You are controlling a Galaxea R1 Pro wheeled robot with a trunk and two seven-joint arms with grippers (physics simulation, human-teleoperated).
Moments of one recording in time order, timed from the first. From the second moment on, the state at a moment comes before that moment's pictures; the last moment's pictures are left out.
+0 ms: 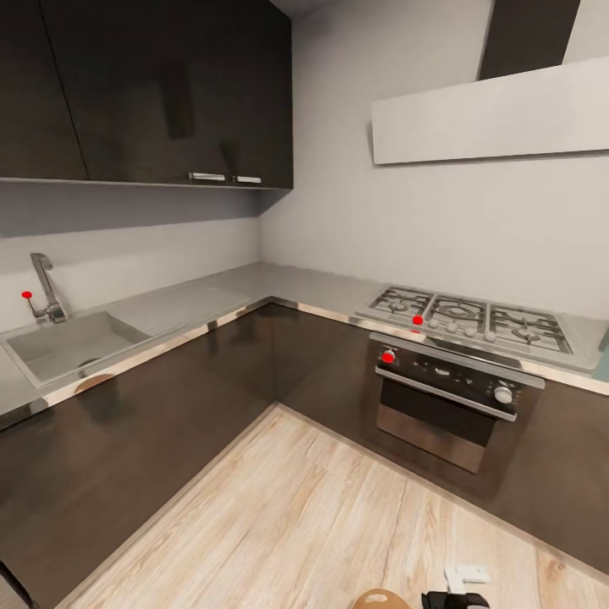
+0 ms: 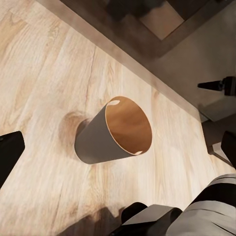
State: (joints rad) left arm 0.00 0.16 0.41 -0.73 0.02 0.04 -1.20; right arm -0.37 -0.07 -0.03 -0.33 0.01 0.10 -0.07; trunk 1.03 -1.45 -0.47
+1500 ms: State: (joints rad) left arm 0.00 0.16 0.41 -0.73 0.02 0.04 -1.20; right arm -0.37 -0.07 -0.03 -0.33 0.01 0.06 -0.06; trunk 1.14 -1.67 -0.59
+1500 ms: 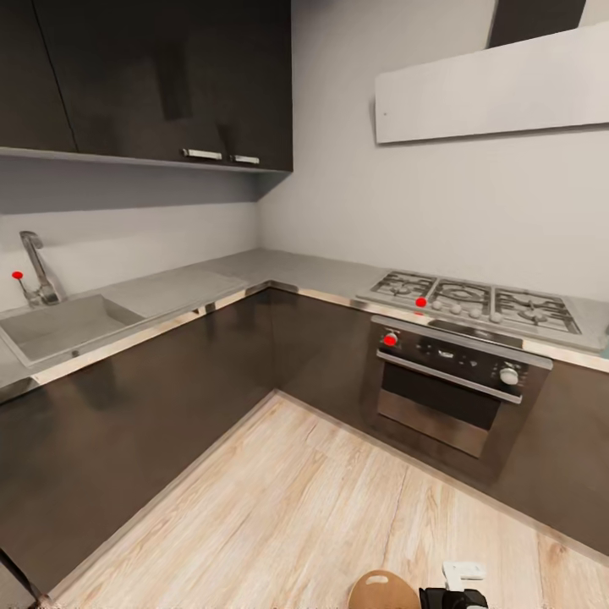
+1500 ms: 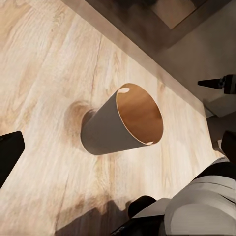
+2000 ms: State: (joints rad) left arm 0.00 0.16 0.41 -0.73 0.02 0.04 -1.20; right arm -0.37 -0.07 -0.03 -0.33 0.01 0.06 -0.06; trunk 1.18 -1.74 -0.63
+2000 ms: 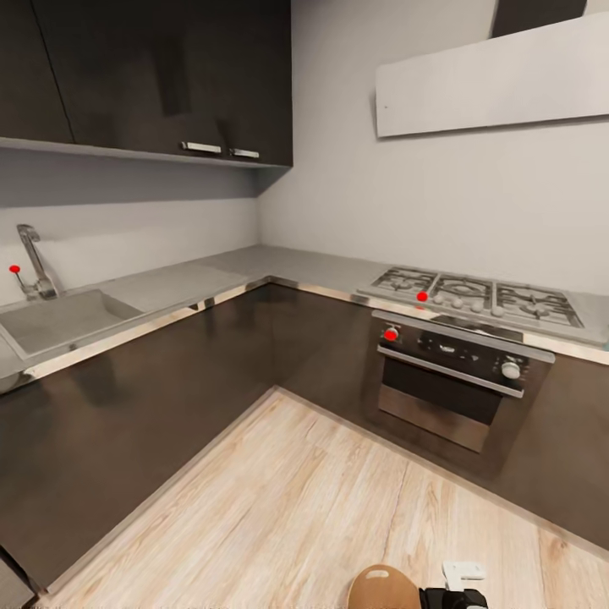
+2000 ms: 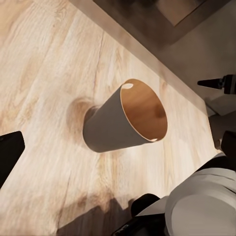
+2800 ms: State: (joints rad) left arm 0.00 0.16 0.41 -0.73 0.02 0.03 -1.20; right arm -0.37 -0.07 -0.03 -0.33 0.01 0.06 -0.06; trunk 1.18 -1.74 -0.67
